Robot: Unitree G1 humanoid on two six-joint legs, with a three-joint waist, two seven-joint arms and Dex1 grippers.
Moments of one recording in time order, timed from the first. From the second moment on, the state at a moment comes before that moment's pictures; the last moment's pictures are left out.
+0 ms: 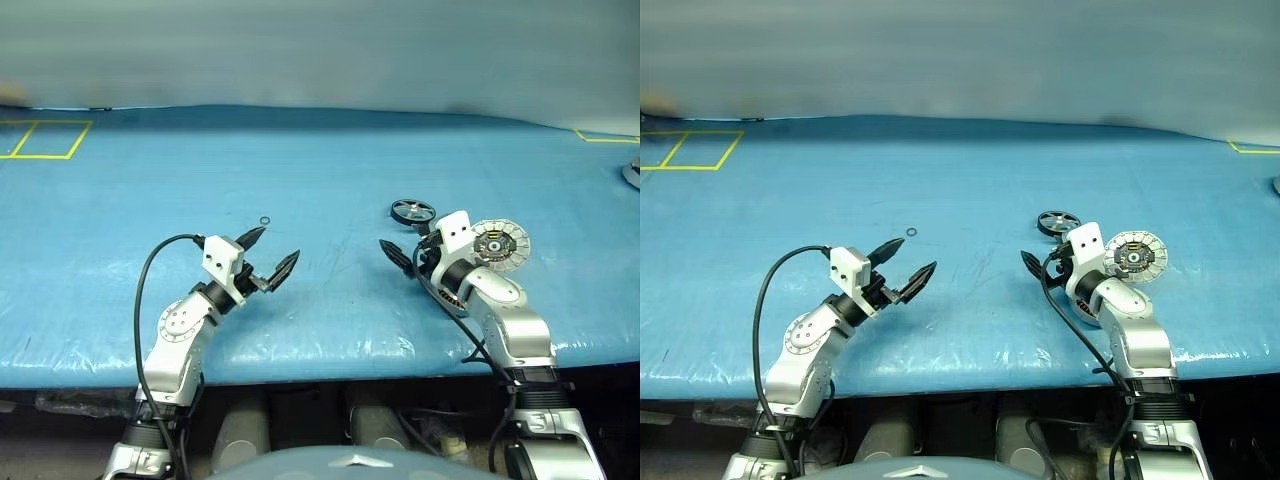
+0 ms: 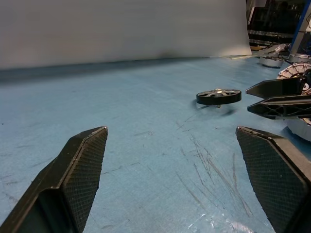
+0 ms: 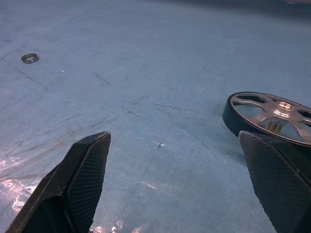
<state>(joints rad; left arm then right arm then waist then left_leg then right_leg) -0.05 0.24 -0.05 -0.08 -0.28 0.01 -0.60 -0.21 -0.40 -0.07 0.03 0.25 0.35 0.54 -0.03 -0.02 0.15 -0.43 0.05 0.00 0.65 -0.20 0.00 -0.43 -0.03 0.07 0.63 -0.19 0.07</state>
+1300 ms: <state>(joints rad) -0.08 0.22 -0.07 -0.04 -0.20 -0.02 -0.53 -0.18 -0.70 0.07 -0.06 0.08 0.38 0.70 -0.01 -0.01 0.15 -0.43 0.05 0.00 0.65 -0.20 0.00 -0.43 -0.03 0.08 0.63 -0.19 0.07</state>
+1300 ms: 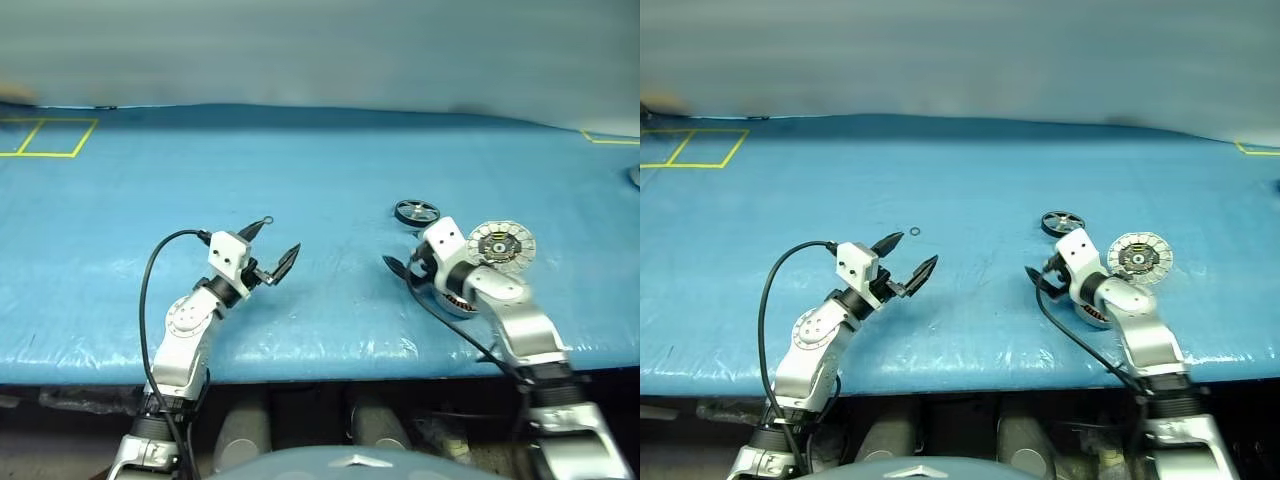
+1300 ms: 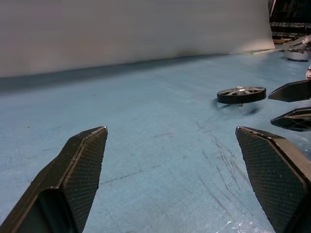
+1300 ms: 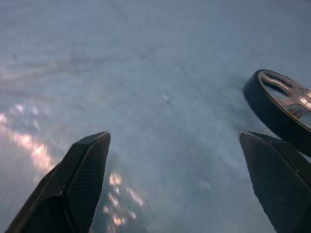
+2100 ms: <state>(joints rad) -0.07 0.20 -0.11 0.00 -0.15 -0.03 -0.50 0.03 -1.16 -0.06 -0.33 0.06 0.45 1.02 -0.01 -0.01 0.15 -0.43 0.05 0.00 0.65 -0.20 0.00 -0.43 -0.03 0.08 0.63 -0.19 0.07</state>
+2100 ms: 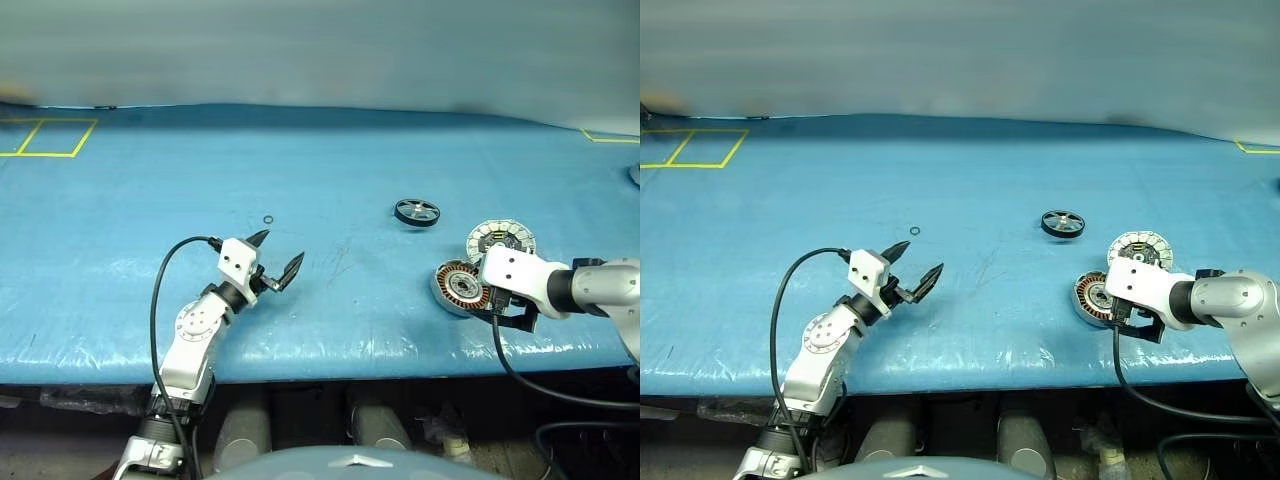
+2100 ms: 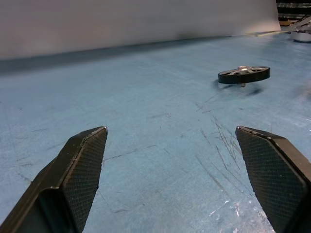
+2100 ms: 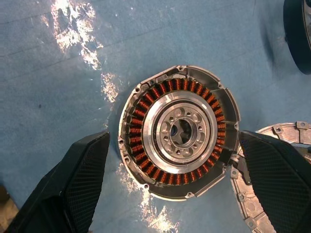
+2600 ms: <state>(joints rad) -0.08 0.20 -0.11 0.01 -0.13 -0.03 -0.49 -0.01 -1.11 0.06 -0.23 0.02 0.42 1.02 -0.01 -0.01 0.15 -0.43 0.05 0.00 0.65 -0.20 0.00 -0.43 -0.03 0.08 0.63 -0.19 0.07</state>
